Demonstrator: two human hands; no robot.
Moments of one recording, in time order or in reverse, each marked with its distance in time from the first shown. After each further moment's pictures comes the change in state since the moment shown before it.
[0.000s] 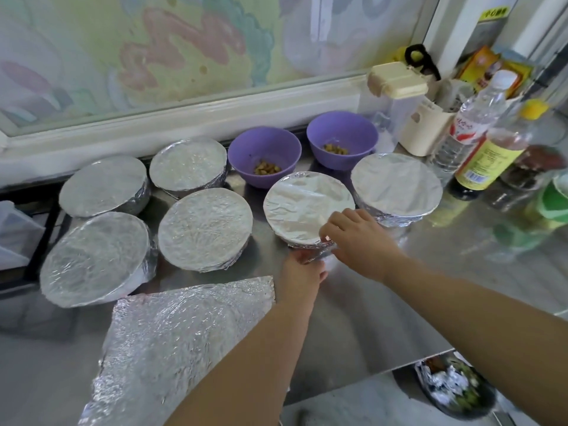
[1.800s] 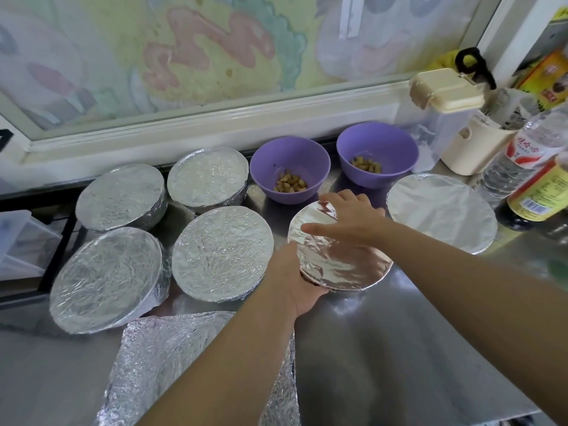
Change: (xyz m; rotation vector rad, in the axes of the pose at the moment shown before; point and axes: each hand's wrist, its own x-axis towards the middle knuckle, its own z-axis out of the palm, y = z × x) left_hand 0.009 0.100 -0.026 -0.551 -0.078 -0.398; right_hand 0.125 0.008 -0.004 0.383 -0.547 0.549
